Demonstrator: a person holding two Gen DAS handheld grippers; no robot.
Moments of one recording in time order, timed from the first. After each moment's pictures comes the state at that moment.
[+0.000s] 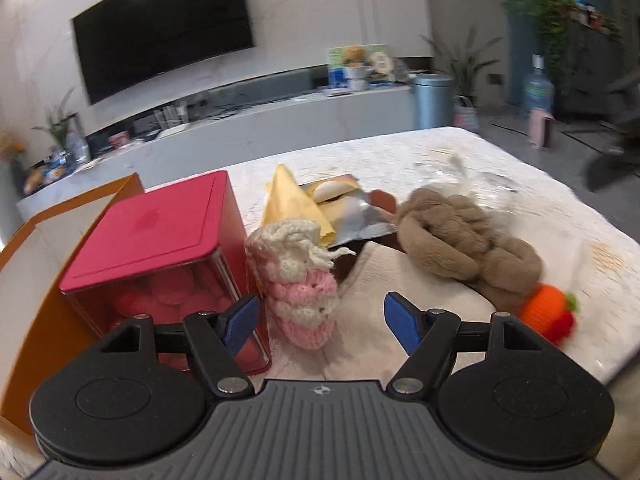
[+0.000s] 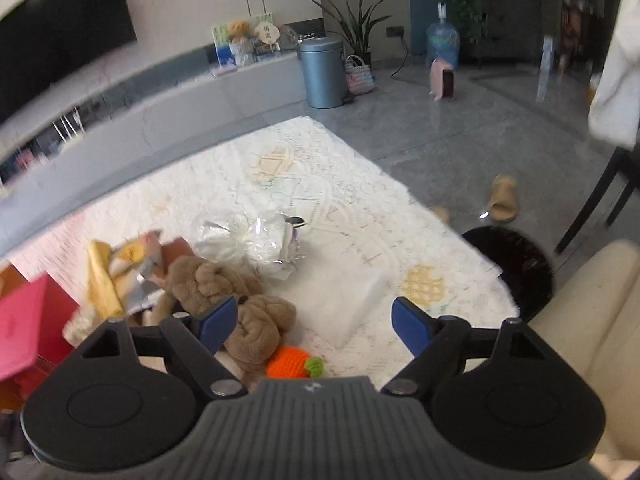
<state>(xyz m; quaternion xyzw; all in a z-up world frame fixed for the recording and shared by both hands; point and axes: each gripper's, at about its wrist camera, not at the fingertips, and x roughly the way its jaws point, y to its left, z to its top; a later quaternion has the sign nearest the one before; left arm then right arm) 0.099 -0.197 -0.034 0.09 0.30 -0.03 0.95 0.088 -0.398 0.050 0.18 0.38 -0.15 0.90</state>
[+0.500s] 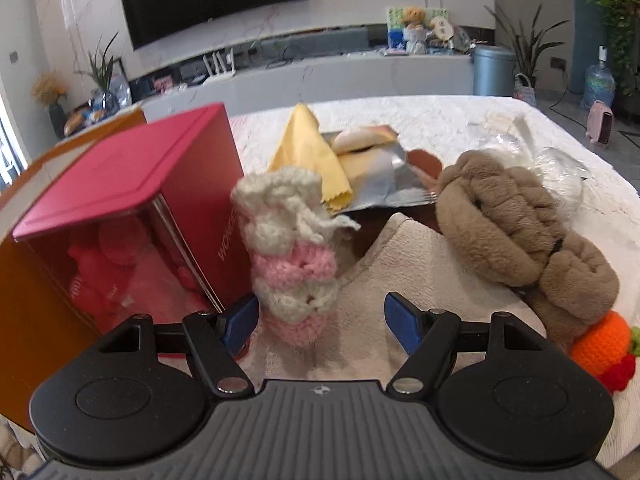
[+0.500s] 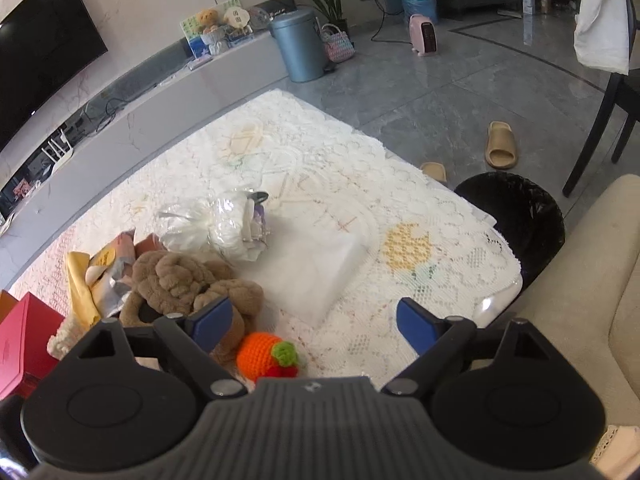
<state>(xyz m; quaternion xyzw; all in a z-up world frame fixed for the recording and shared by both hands) 0.132 -0.212 -0.063 0.05 0.37 0.05 0.93 0.086 -0.424 0.026 0.22 0.39 -0.17 0.88</state>
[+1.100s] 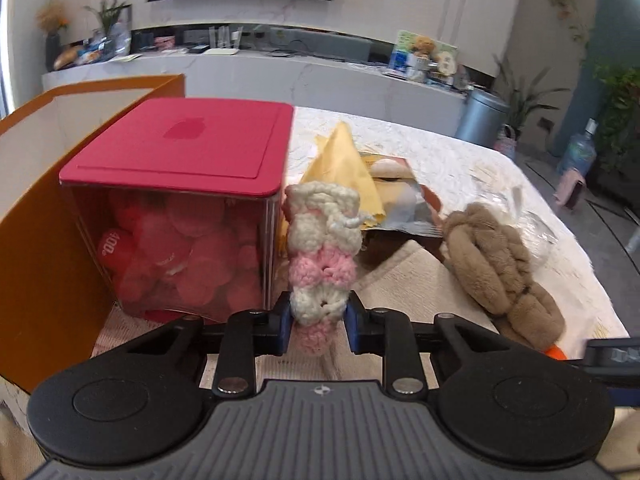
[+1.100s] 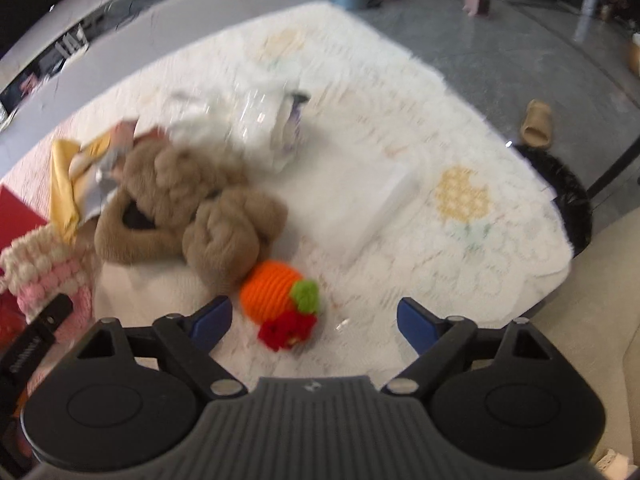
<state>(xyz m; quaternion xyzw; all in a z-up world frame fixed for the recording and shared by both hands) 0.104 -0.157 -0.029 -0.07 0.36 0.00 0.93 0.127 -0.399 -0.025 0.15 0.53 -0.10 0.83</state>
